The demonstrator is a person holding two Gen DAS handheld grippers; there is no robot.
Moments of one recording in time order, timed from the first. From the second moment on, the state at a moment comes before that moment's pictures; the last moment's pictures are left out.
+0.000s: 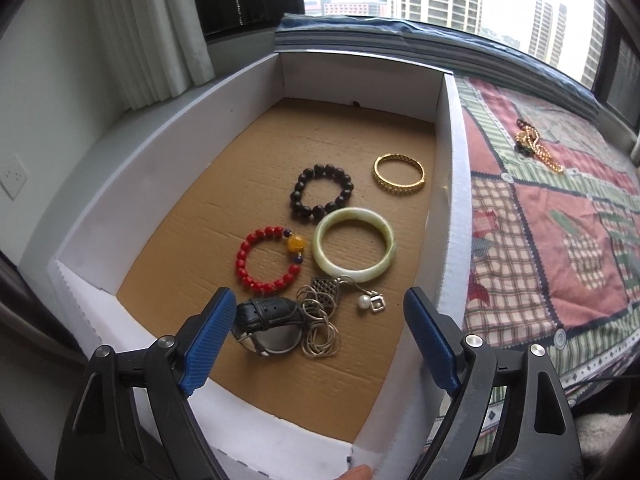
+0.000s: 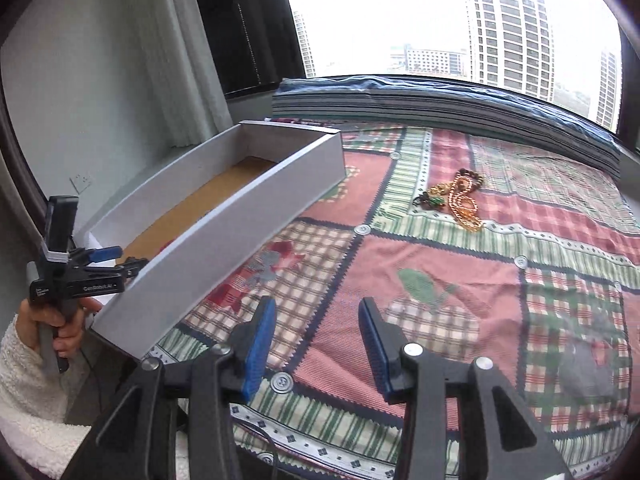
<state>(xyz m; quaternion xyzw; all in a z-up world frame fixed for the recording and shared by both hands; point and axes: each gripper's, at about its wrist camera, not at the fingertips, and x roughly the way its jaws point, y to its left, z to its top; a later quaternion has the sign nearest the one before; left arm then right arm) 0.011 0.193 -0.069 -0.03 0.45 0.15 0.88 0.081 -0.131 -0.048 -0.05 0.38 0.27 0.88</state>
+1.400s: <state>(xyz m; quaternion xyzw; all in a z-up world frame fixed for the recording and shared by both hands) 0.119 -0.014 -0.075 -0.01 0.47 -0.07 0.88 0.097 -0.233 -0.103 -0.02 0.45 0.15 0.88</state>
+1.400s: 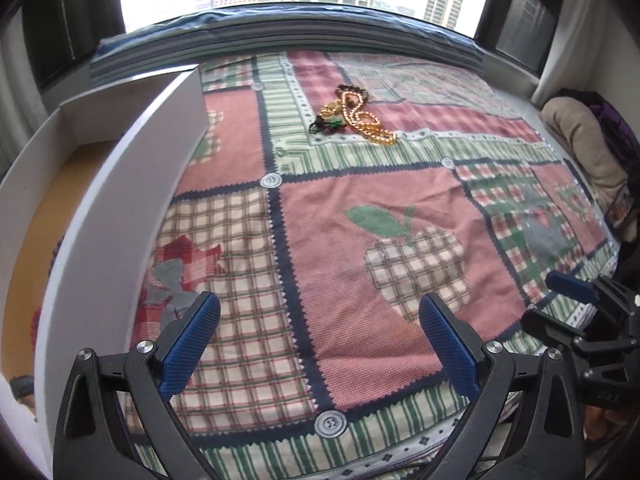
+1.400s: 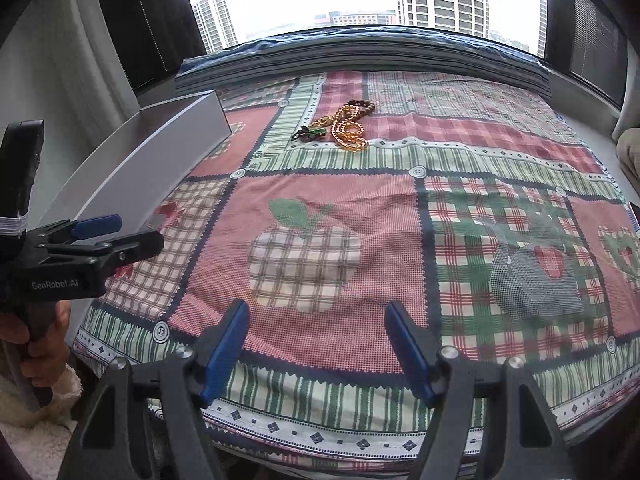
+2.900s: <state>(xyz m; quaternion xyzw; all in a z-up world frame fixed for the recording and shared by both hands) 0.186 0.009 -0.113 -0.02 0.48 -0.05 0.87 0.115 -0.274 -0.125 0.04 0.47 0.17 0.87</state>
